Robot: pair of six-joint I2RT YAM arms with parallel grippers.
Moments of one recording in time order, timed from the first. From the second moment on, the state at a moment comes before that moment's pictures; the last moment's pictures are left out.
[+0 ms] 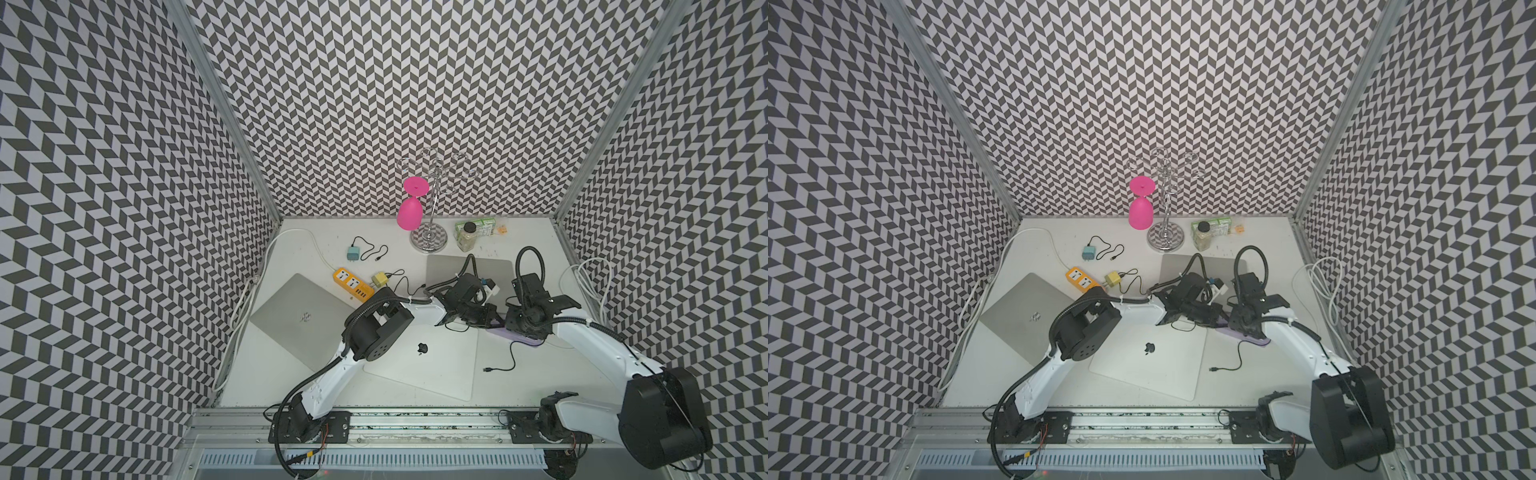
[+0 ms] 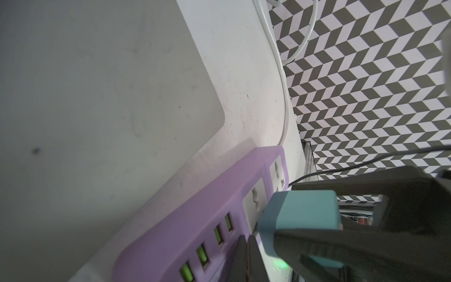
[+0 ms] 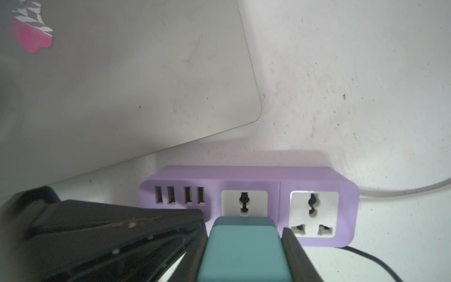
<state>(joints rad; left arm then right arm) -0.95 2.36 1.57 0.19 0.68 -0.78 0.22 1.24 0.75 -0.77 0.13 0.60</state>
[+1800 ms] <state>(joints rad) -0.82 2.09 1.31 0.22 0.70 -0.86 -0.07 1.45 1.14 -0.82 0.21 0.39</state>
